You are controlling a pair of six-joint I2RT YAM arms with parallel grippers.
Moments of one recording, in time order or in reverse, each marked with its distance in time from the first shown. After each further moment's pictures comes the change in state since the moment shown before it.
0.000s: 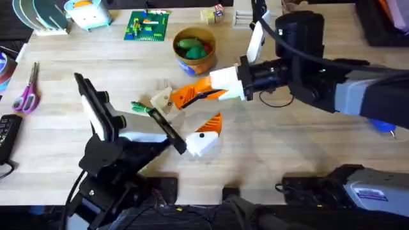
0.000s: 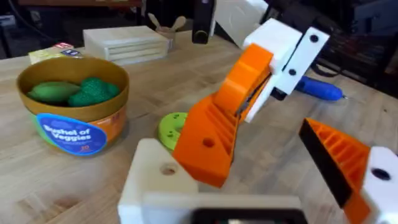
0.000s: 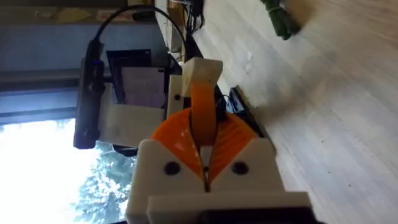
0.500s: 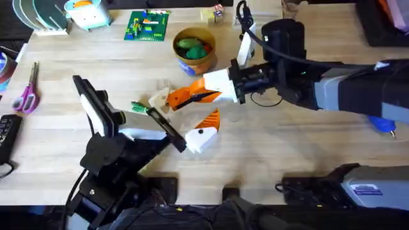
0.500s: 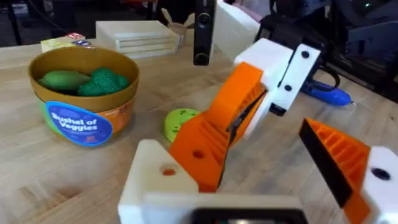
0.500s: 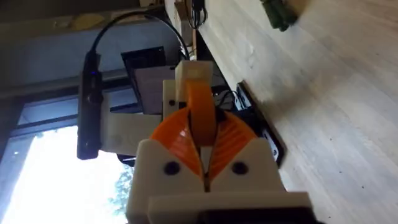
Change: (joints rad) left arm 0.007 0.013 0.000 -0.004 -0.046 -0.035; right arm 0.023 0.127 0.000 0.125 -0.026 0.145
